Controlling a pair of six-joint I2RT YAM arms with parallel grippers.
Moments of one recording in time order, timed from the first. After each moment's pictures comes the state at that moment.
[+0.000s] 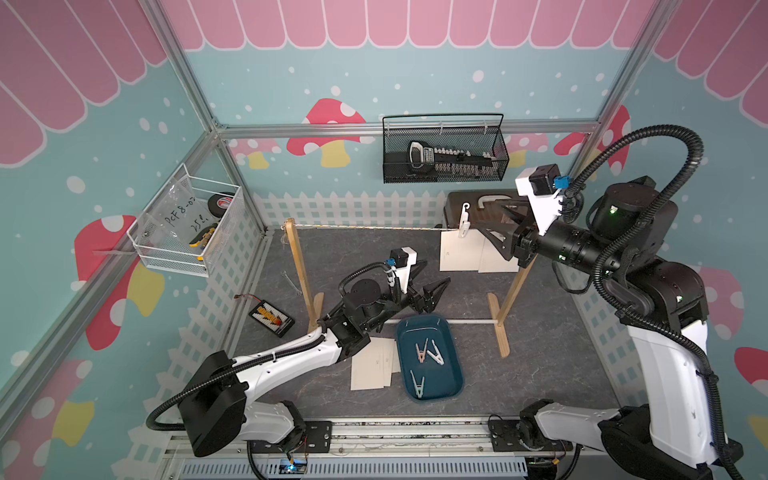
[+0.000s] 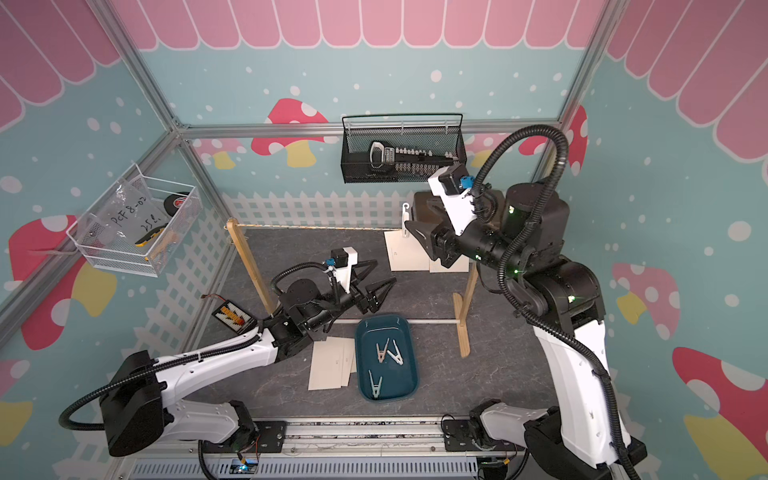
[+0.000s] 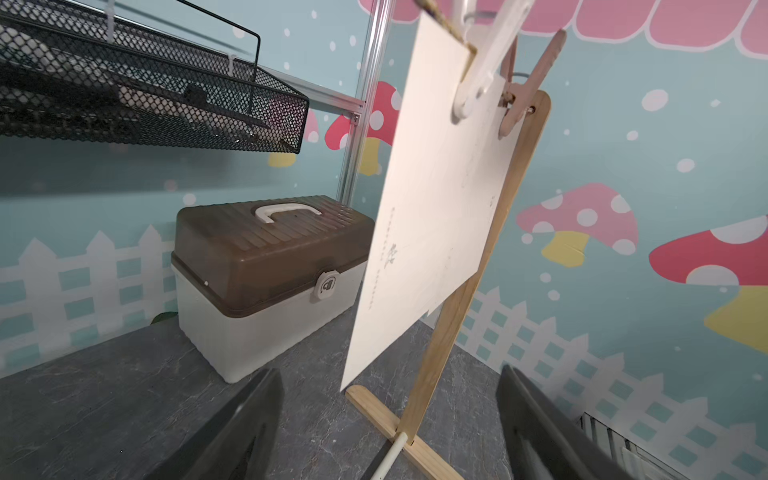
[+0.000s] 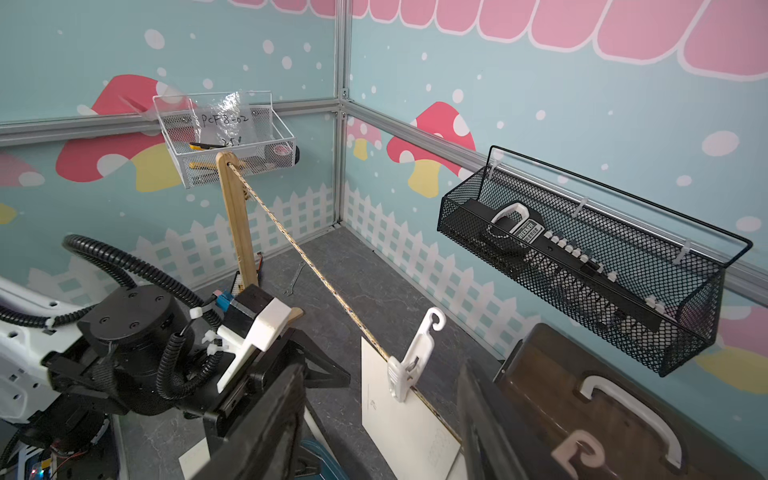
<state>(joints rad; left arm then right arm) -0.85 1.39 0.89 0.62 0.11 -0.26 0.39 1.25 2.04 -0.95 -0.41 -0.21</state>
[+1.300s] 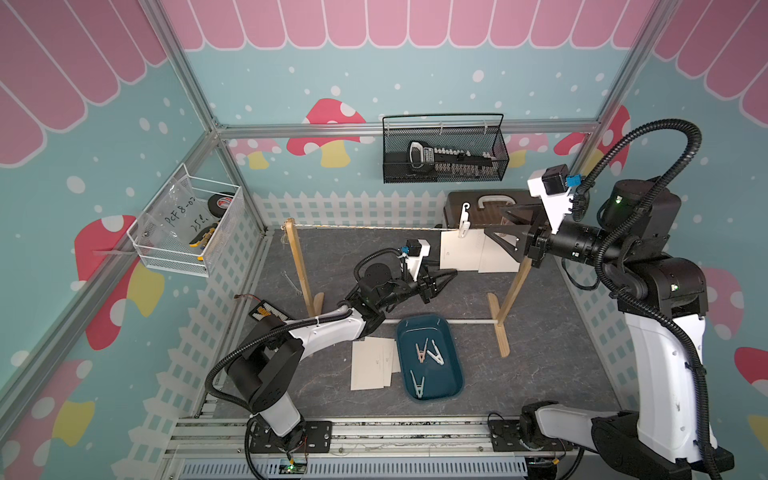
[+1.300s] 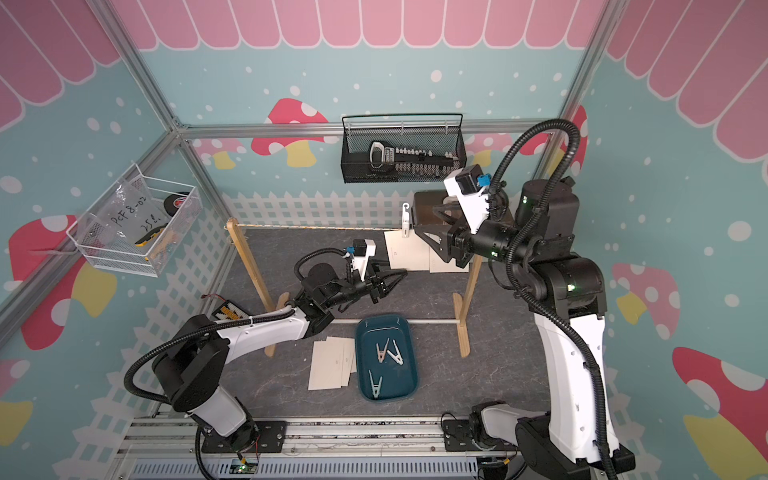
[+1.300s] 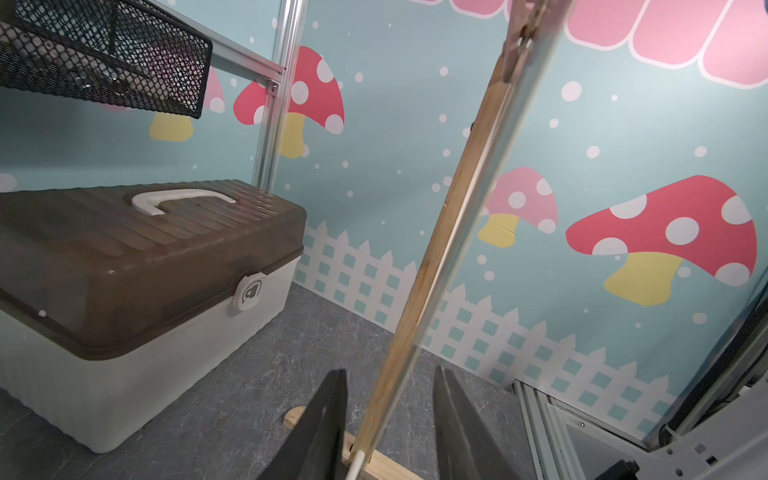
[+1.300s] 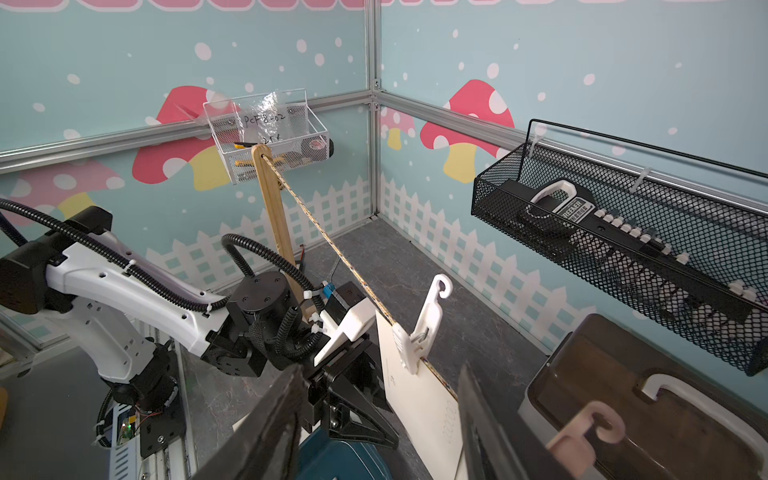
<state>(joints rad) -0.73 1.67 1.01 0.85 0.51 -0.40 0.20 1.26 2.00 -0.98 -0.73 -0.19</state>
